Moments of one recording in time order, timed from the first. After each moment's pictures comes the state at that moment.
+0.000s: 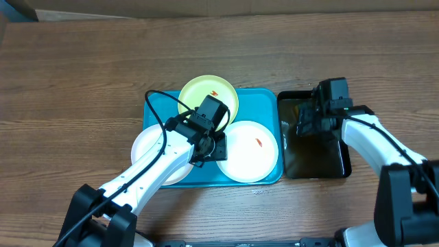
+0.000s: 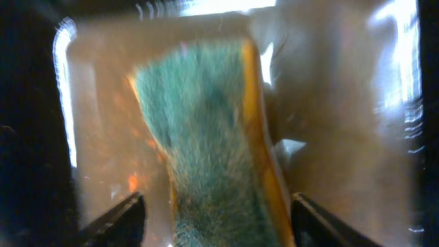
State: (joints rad) left arm -0.55 1.59 1.04 -0.80 0.09 -0.60; right arm 0.11 1.69 0.93 -0.47 -0.05 0.21
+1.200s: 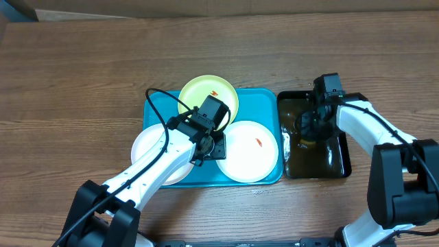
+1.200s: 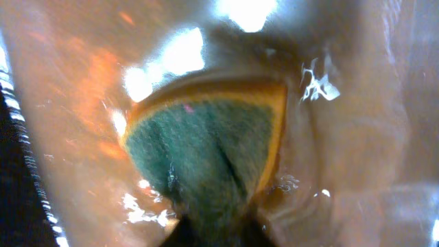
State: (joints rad) left arm -0.55 1.61 1.04 -0.80 0.03 -0.60; right arm 0.11 1.80 1.06 -0.69 -0.05 0.19
